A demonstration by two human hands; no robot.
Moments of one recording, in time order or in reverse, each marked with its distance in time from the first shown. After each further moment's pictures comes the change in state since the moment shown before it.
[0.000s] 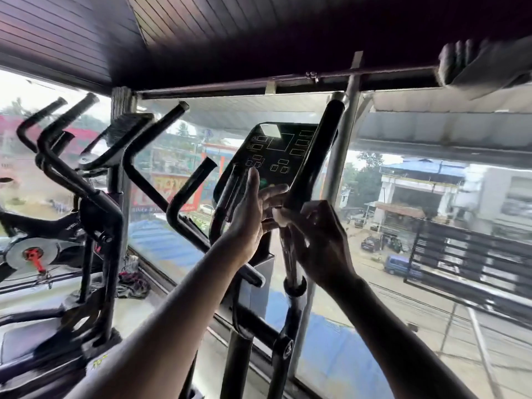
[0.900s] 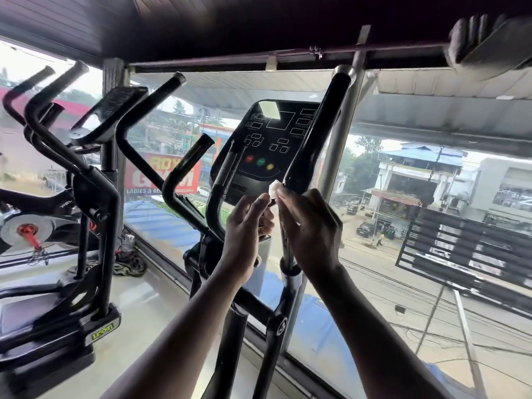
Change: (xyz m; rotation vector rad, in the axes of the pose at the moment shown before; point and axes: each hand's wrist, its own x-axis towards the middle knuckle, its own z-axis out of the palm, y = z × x) left_hand -0.037 -0.058 -0.007 0.008 0.221 0.228; right_hand -0.016 -0.005 0.016 -0.139 0.061 0.063
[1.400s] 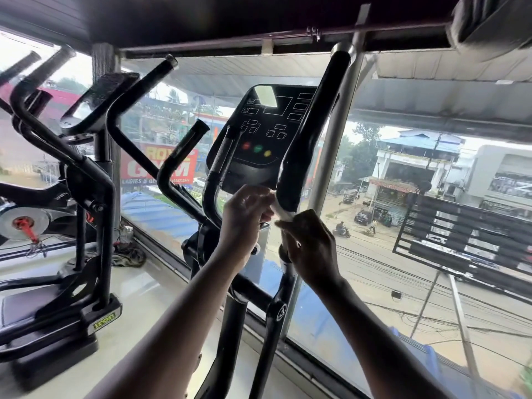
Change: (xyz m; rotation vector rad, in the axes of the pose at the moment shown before) left_hand 0.010 -0.014 -0.007 0.126 -0.022 0.056; right_hand -0.061 0.022 0.003 0.093 -0.158 0.015
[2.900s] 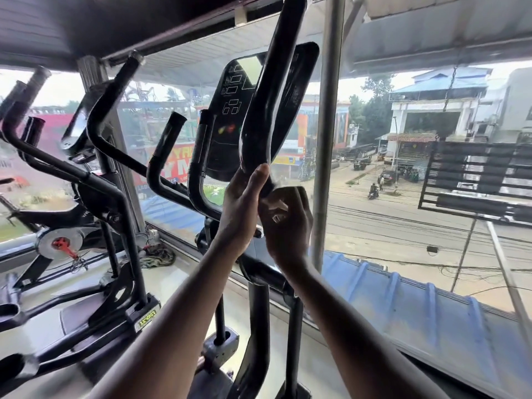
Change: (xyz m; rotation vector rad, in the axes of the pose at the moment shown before) left_hand -0.007 -0.006 0.037 0.062 -0.142 0.039; right_hand -0.011 -0.028 0.026 0.471 0.235 0.746
